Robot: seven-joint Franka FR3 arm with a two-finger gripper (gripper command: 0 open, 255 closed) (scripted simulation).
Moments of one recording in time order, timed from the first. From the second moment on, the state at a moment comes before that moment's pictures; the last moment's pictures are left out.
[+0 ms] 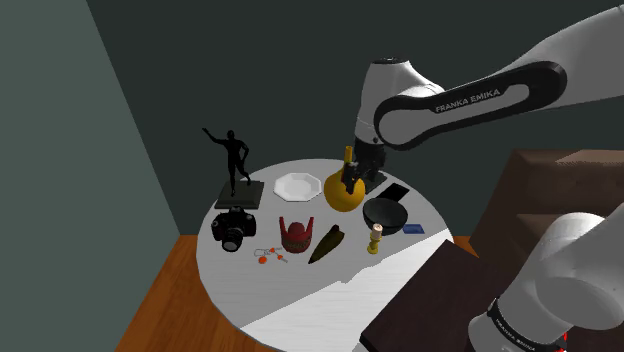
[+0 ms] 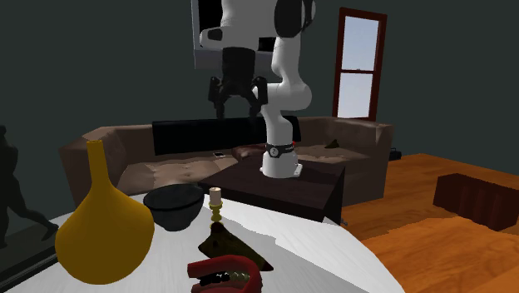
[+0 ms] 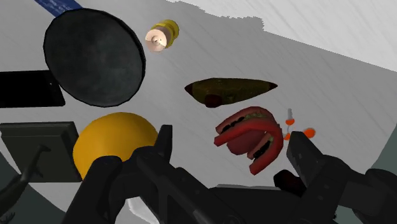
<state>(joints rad) 0.06 -0.34 0.10 -2.43 -0.01 2.17 0.19</state>
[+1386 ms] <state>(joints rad) 0.14 0.45 0.16 -1.98 -0.08 2.50 0.30</state>
